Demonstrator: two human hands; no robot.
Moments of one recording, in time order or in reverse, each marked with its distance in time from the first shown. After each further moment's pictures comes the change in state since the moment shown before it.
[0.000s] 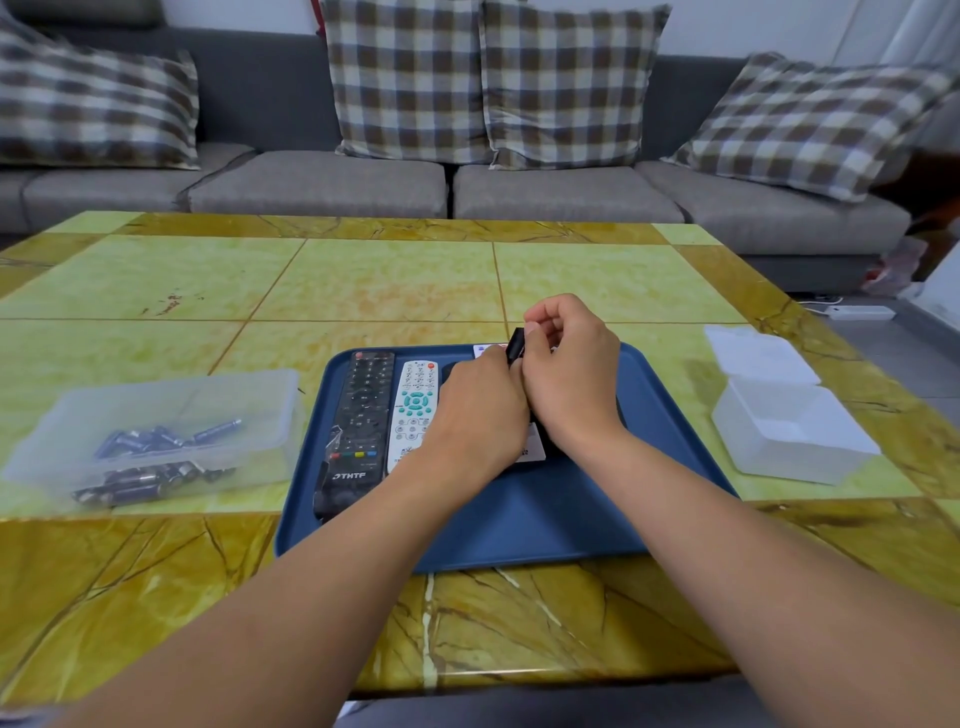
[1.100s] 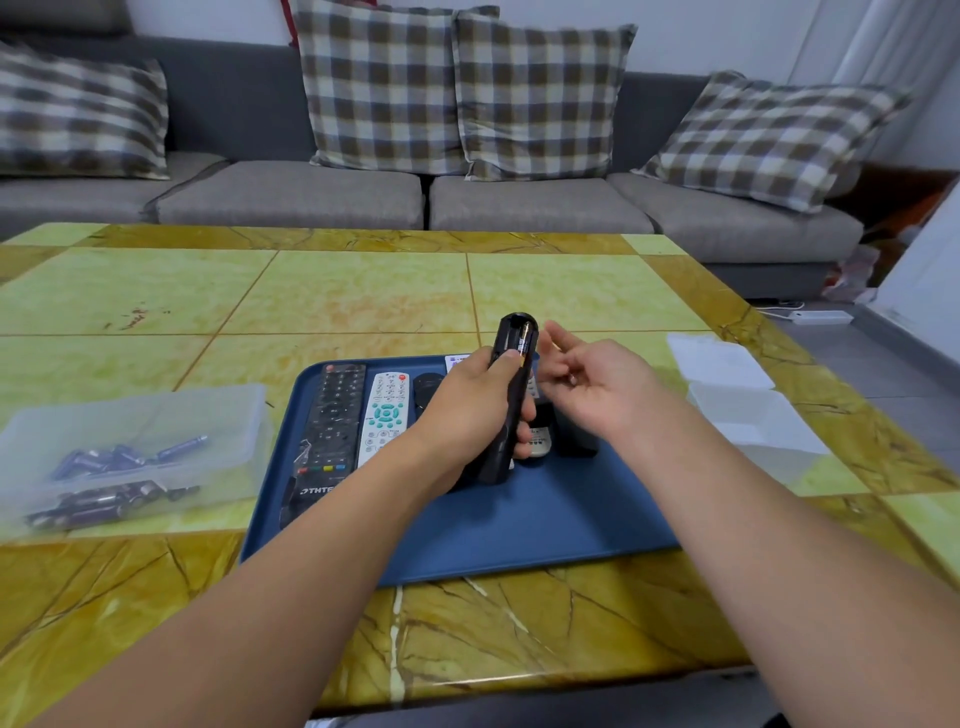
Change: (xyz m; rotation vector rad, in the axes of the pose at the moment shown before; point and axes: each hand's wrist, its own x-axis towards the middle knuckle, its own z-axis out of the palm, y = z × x) left_hand 0.000 0.018 0.001 -0.837 -0.258 -0.195; right_hand 0.033 0.012 -0.049 1.201 -0.101 1.066
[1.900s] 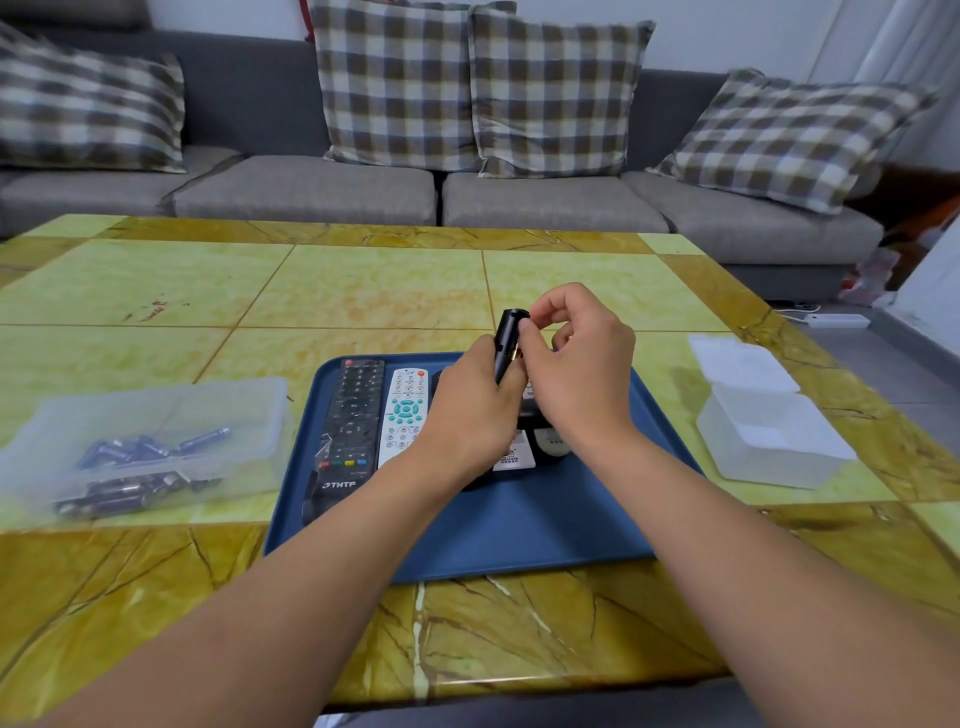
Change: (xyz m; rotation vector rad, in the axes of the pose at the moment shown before) left_hand 0.003 -0.010 -0.016 0.412 0.184 0.280; right_hand -0.008 0.042 0.015 -1.179 0.064 -1.192
